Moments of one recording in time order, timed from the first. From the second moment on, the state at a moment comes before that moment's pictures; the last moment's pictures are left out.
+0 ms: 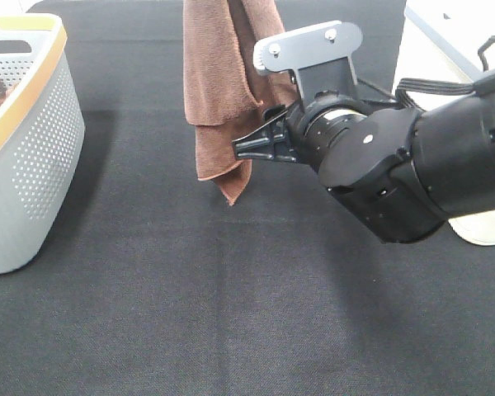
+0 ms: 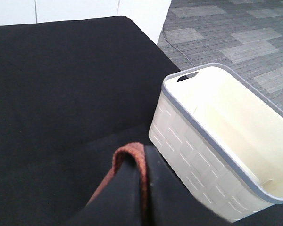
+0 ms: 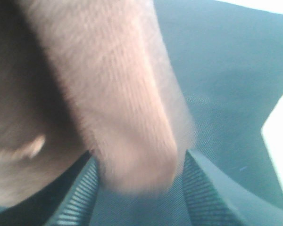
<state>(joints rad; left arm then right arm) -0.62 1.68 -1.95 -0.04 0.73 -0.25 0.88 1.75 -0.83 1.28 -0.85 -0.97</state>
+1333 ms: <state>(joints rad) -0.62 1.67 -1.95 0.24 0.83 -0.22 0.88 1.53 -0.83 1.28 -0.43 -1.26</state>
